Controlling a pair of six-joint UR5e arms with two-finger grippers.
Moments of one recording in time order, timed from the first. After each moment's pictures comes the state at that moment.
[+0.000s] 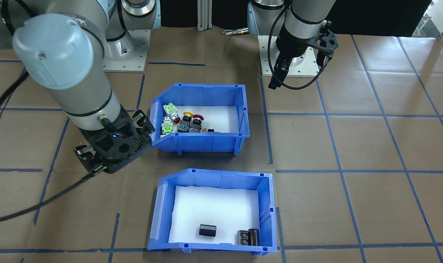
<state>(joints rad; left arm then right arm) -1.64 -1.37 -1.90 -1.52 1.50 -1.35 1.72 -1.18 1.22 -1.62 -1.56 -0.59</state>
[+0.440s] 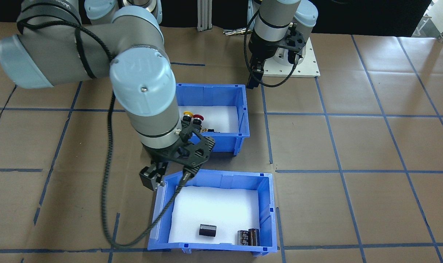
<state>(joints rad) -1.79 -1.39 -1.97 -1.44 1.46 -1.64 1.86 -1.06 1.13 -1.65 -1.56 -0.83</state>
